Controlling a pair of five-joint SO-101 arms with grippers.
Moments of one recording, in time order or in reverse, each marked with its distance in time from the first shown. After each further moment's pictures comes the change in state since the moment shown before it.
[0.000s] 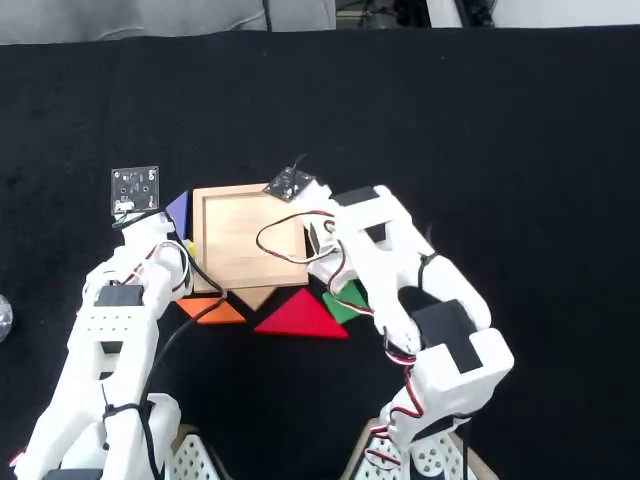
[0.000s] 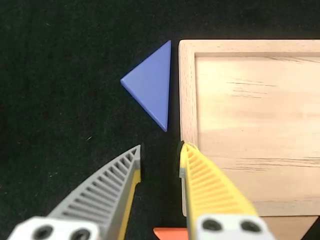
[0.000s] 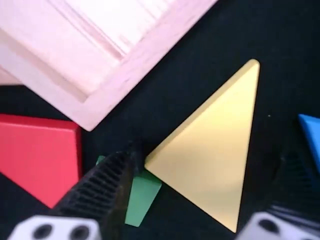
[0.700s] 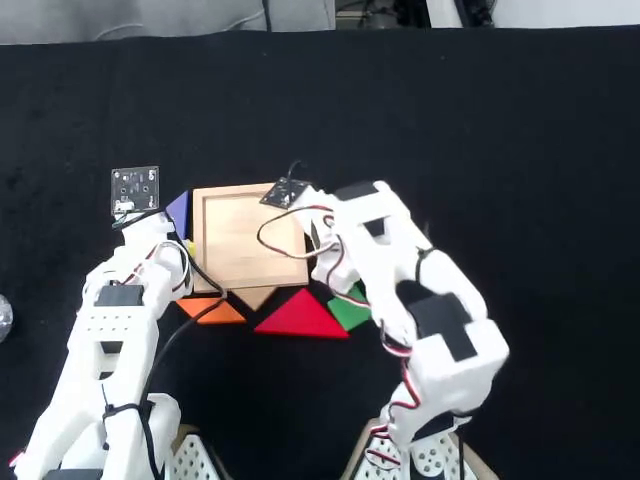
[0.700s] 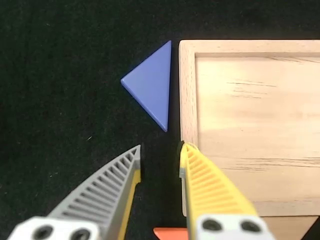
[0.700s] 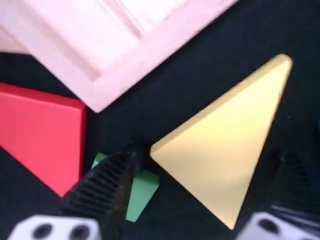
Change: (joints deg) left arm 0.0 0.0 0.0 0.0 0.0; right arm 0.4 4.3 -4.9 6.5 6.0
